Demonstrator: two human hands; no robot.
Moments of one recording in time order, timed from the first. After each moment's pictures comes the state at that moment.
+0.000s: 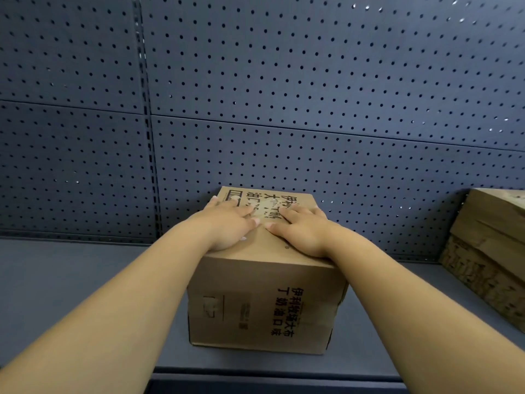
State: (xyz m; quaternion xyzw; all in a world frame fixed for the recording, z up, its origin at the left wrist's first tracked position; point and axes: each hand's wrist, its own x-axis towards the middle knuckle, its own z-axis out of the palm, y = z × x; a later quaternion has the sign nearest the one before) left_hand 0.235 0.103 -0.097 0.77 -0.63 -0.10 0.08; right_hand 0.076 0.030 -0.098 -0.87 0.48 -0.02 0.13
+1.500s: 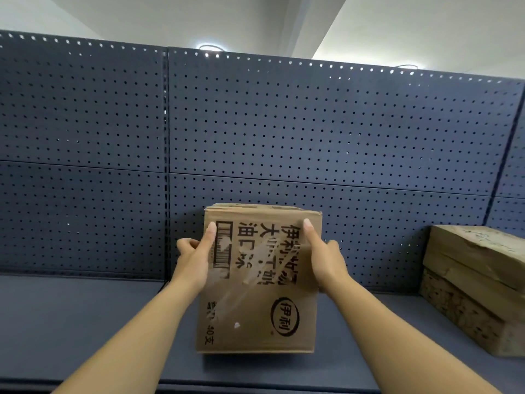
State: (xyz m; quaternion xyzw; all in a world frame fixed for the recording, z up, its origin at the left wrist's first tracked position) left_hand 0.217 0.177 -0.104 0.67 -0.33 -0.22 0.63; right_hand 0.023 0.080 -0.087 -0.60 0.49 -0.44 0.46
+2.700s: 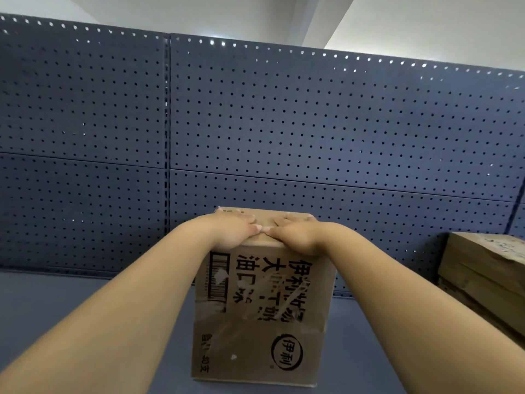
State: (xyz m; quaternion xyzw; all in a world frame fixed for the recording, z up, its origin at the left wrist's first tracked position) left_hand 0.221 0.128 -0.026 0.77 -0.63 -0.05 0.07; right_hand 0.072 0.049 -0.026 -0.90 0.44 0.00 0.07
